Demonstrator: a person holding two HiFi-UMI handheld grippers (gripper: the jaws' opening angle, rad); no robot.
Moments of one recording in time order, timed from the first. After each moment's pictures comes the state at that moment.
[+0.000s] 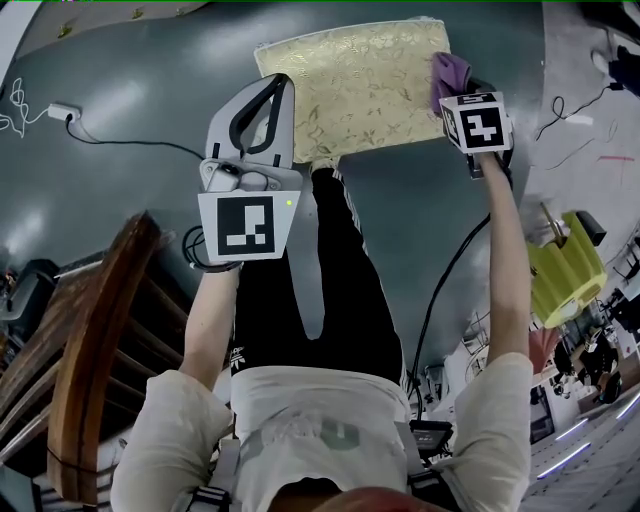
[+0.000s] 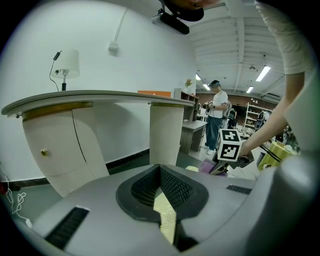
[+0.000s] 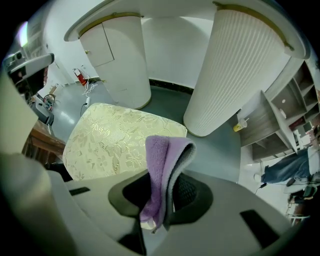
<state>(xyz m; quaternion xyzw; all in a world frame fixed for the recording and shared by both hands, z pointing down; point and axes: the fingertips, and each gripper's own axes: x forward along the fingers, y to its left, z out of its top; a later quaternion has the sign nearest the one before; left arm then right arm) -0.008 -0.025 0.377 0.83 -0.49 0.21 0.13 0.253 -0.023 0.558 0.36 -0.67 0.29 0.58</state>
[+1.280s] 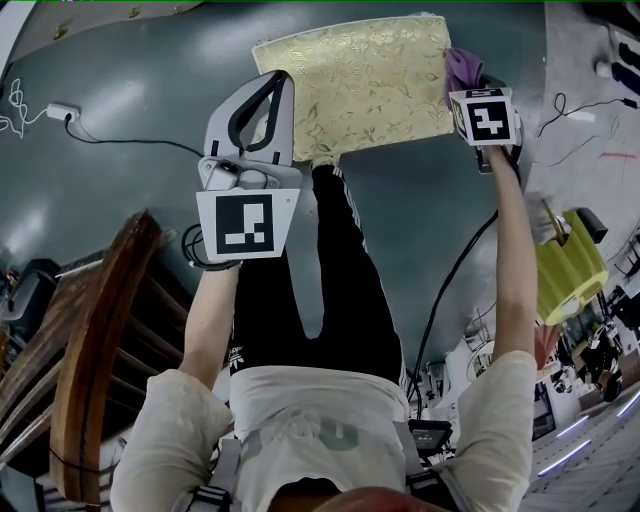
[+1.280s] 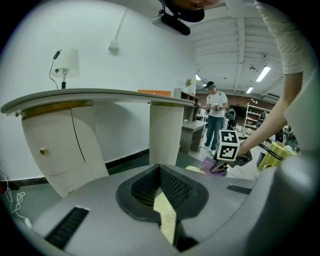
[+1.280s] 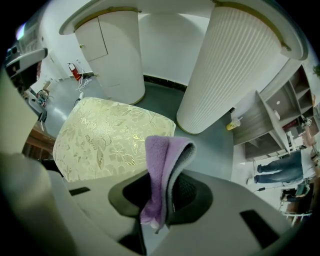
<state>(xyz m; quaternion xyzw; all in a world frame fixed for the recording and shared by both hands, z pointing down) -0.007 -0.028 0.380 0.83 -0.49 0.21 0.14 0.279 -0.032 0.563 0.38 -0.65 0.27 0.60</state>
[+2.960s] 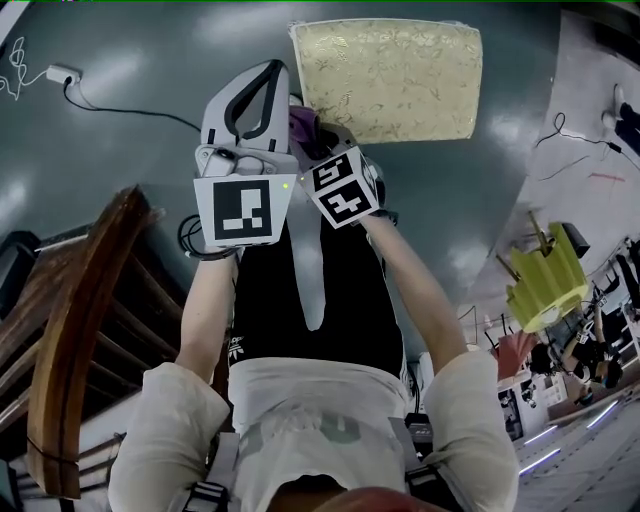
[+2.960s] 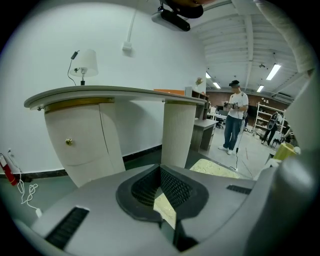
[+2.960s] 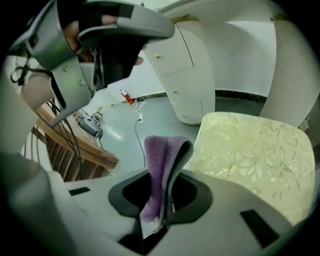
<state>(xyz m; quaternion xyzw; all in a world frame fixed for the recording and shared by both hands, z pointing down) -0.081 -0.007 0.389 0.80 -0.54 0.21 0.14 -0.054 0.141 0.538 0.19 -0.81 0.35 0.44</state>
